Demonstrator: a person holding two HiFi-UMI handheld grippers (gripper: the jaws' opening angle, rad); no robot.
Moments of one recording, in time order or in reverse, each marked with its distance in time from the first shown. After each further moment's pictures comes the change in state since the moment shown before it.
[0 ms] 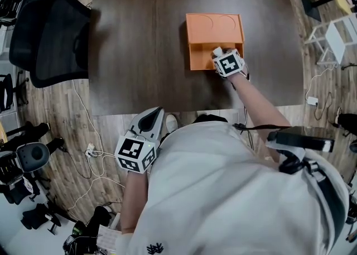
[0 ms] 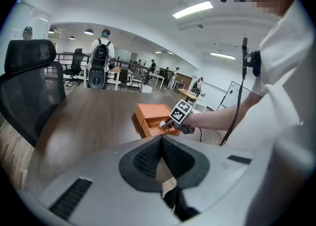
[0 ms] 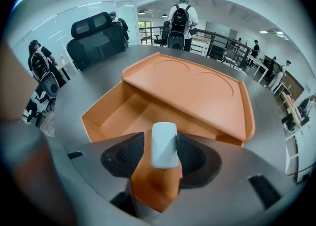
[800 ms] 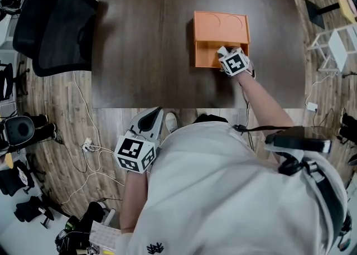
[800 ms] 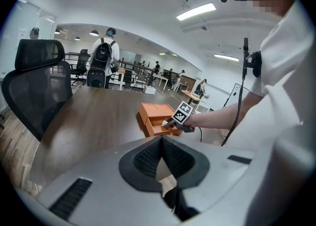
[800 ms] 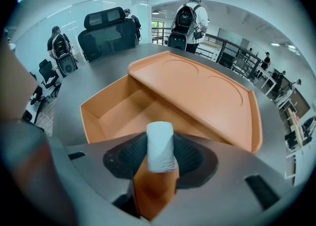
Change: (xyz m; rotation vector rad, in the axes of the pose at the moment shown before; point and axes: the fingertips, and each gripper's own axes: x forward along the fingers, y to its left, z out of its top) left arm -0.024 0.002 -0.019 -0.025 -0.021 0.036; right arm 0.013 0.008 -0.011 -0.120 -0.002 0.042
